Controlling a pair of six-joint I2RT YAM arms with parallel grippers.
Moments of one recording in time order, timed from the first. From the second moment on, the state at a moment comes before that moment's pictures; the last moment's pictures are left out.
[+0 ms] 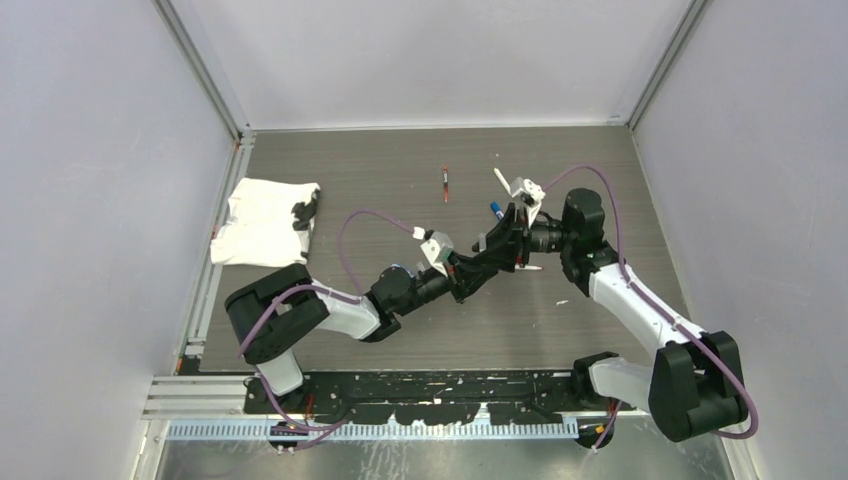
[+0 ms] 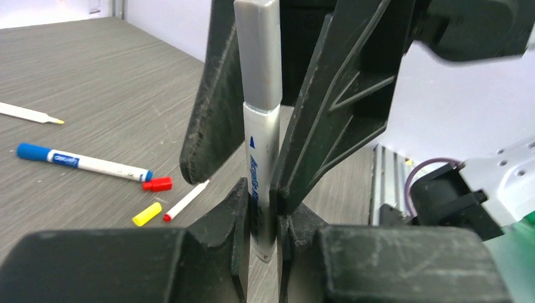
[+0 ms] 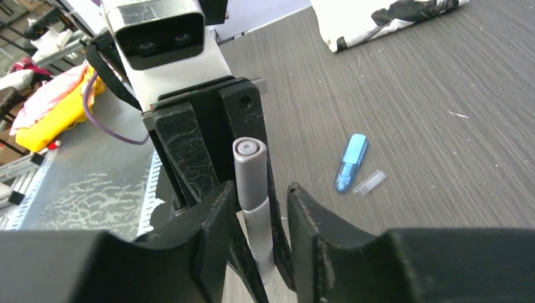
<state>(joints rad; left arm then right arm) -1.04 1.70 0.59 1.34 0.08 -0.37 0.24 1.15 0.63 0.44 -1.24 0.24</state>
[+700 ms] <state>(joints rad) -0.98 1.60 0.42 1.27 0.22 -0.09 0.25 1.18 0.95 -0.83 -1.12 -0.80</state>
